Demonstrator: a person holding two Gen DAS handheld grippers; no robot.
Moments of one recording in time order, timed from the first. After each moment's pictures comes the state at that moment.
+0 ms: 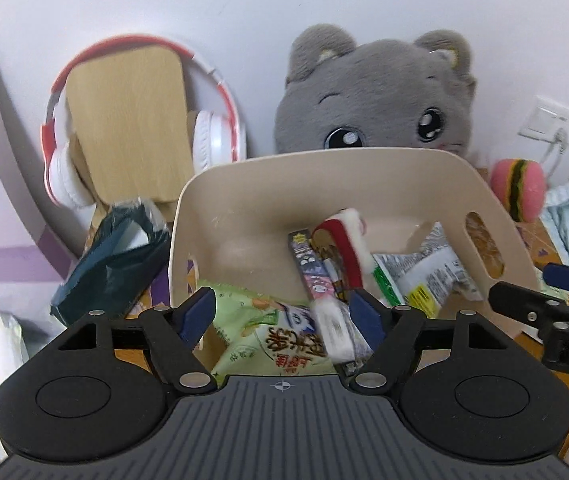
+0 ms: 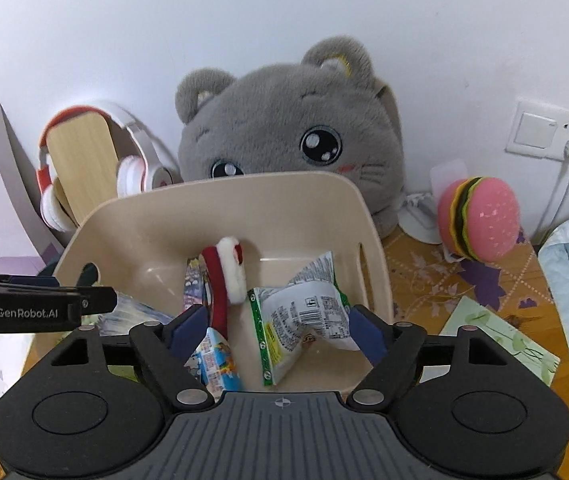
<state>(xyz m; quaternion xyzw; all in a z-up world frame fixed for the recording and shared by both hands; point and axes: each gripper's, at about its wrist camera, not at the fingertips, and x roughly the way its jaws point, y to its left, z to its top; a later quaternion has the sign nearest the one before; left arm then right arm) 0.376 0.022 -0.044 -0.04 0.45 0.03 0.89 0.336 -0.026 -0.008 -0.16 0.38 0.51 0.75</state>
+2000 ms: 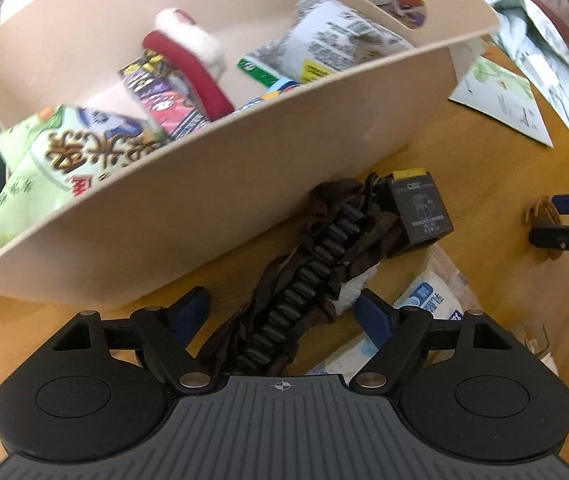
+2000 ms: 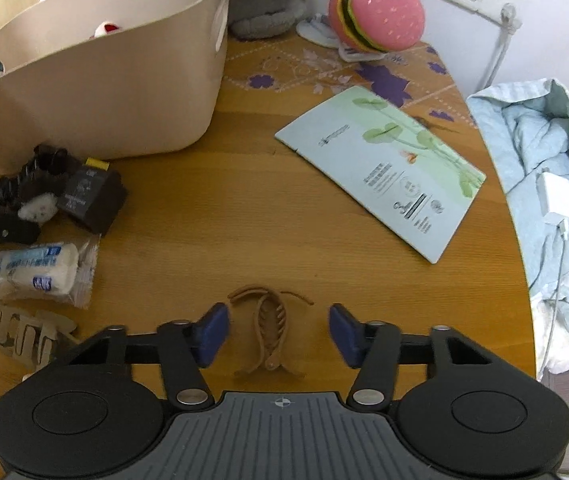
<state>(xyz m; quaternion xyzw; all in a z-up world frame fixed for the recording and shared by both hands) 0.345 -0.041 -0.175 0.07 0.56 -0.11 0.82 0.367 -0.149 -0.125 -0.31 0.46 0.44 0.71</state>
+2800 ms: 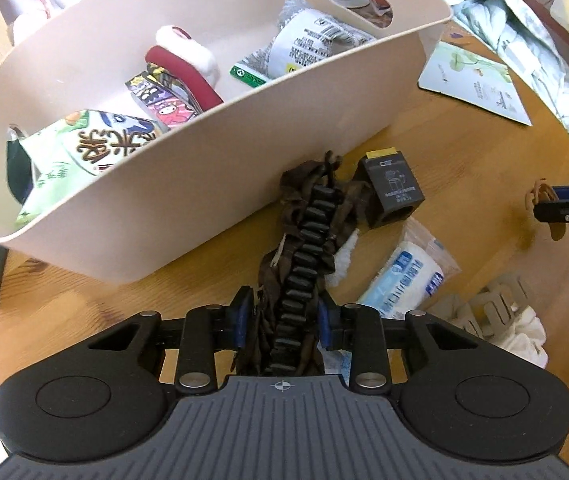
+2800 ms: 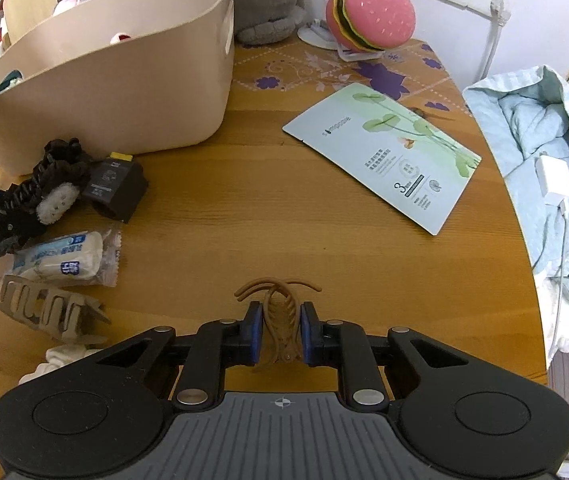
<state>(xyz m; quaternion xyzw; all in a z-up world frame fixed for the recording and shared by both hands) 0.310 -0.039 -0.152 0.08 0.55 -0.11 0.82 0.357 -0.177 -0.114 -0.28 0.46 0.45 0.71</state>
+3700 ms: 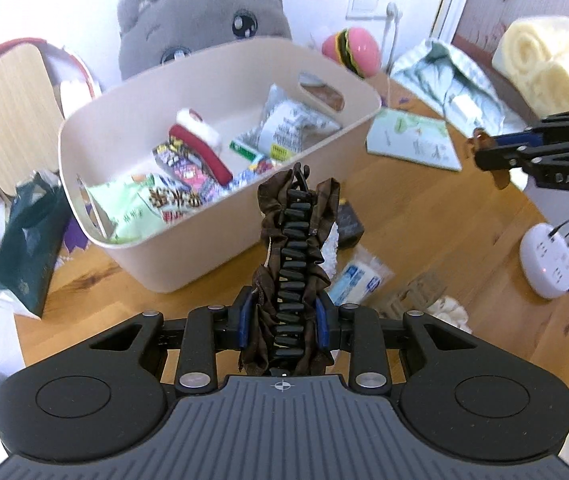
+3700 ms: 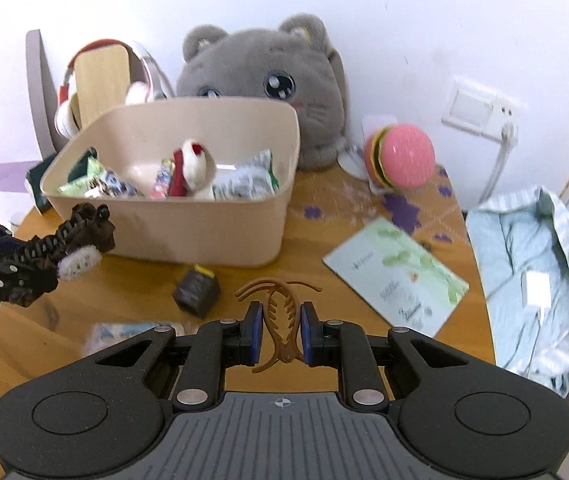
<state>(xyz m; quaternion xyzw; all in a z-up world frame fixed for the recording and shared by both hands) 0.256 -0.010 -0.060 0.05 0.48 -0.16 0.86 0.322 -0.166 -0.007 -0.26 0.35 0.52 0.73</state>
